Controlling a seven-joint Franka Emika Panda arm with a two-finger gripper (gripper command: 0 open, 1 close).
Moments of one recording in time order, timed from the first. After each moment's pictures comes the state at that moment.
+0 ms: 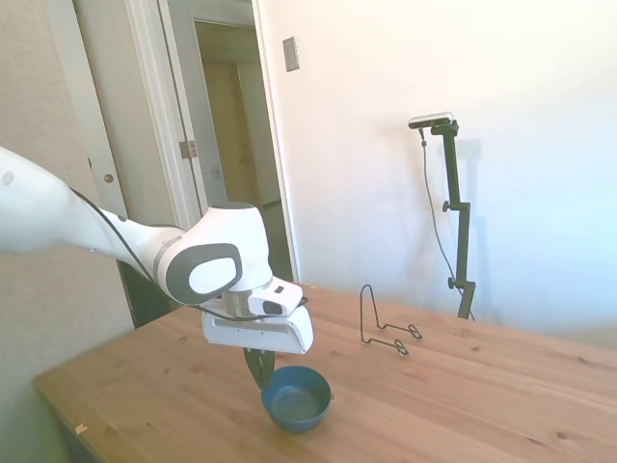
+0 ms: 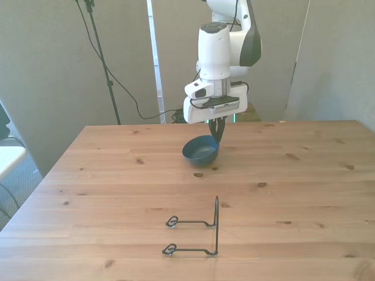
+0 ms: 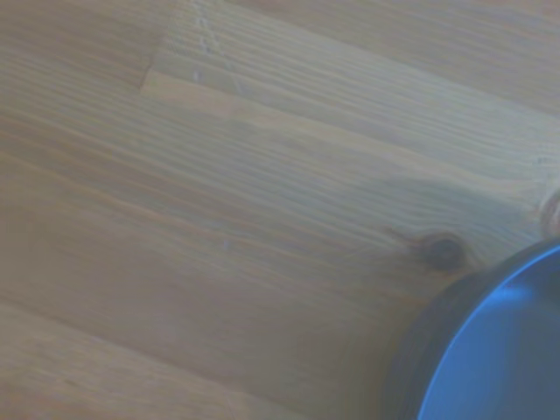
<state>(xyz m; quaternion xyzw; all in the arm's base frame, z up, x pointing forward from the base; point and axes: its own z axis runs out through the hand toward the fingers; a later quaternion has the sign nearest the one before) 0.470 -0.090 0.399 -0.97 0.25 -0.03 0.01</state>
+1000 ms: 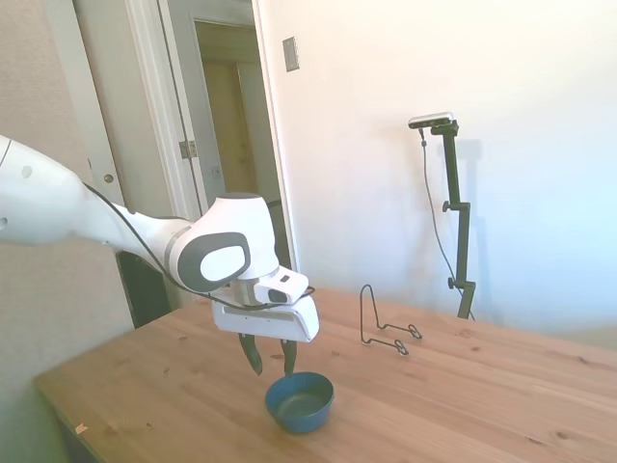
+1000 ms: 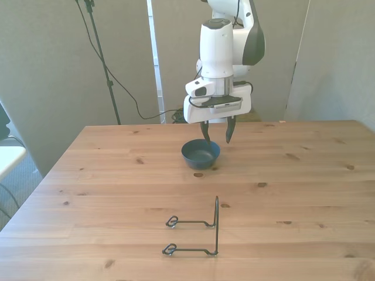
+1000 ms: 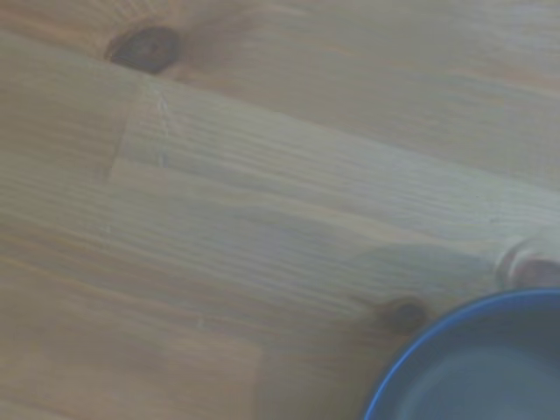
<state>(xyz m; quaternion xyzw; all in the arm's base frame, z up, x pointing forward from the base) 0.495 -0.095 0.425 -0.96 0.29 -0.05 0.03</state>
